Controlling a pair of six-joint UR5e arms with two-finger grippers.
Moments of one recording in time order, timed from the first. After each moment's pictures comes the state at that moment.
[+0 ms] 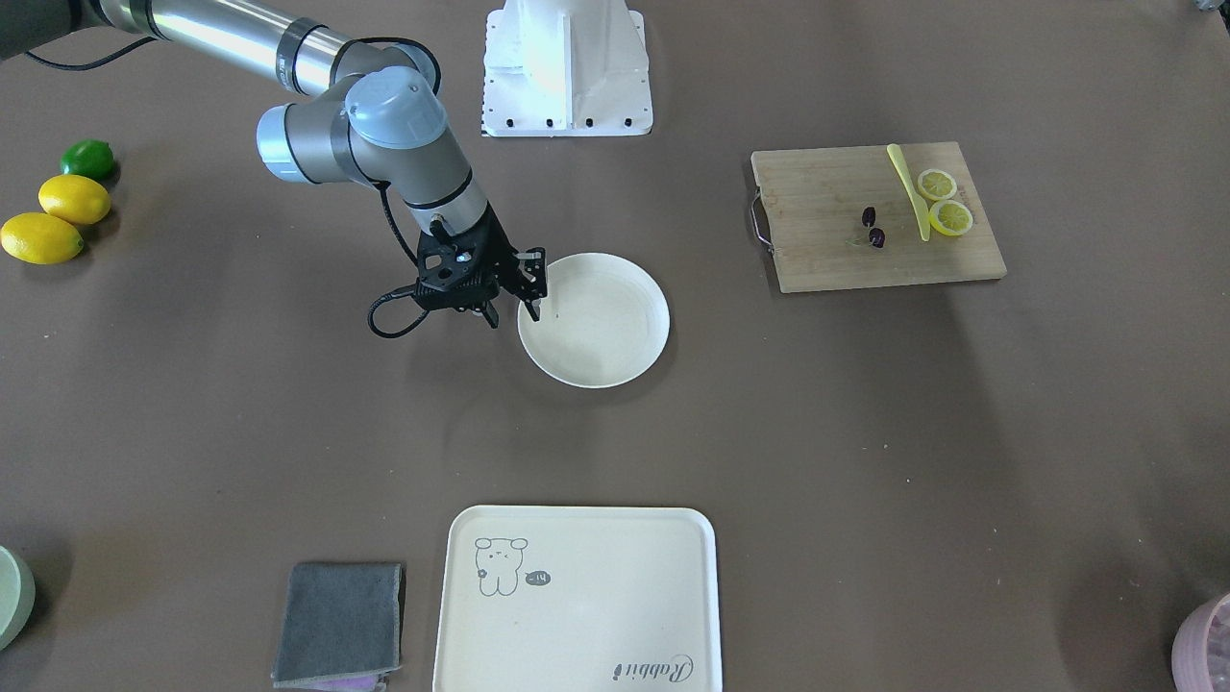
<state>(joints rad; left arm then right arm) -1.52 -1.64 -1.40 -2.40 -2.36 -0.40 0.53 -1.00 1.62 -1.13 1.82 1.30</state>
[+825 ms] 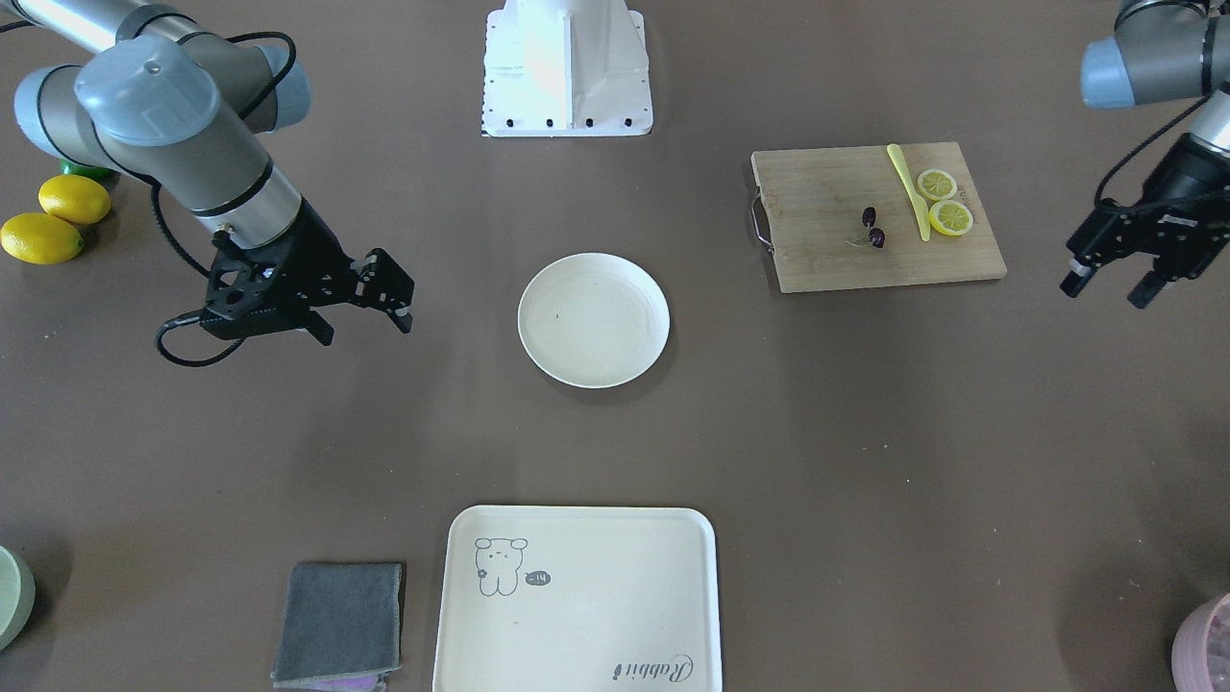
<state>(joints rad) -1.09 -1.47 -1.86 -2.37 -2.06 -0.92 0.83 -1.16 1.77 -1.23 2.09 1.10</state>
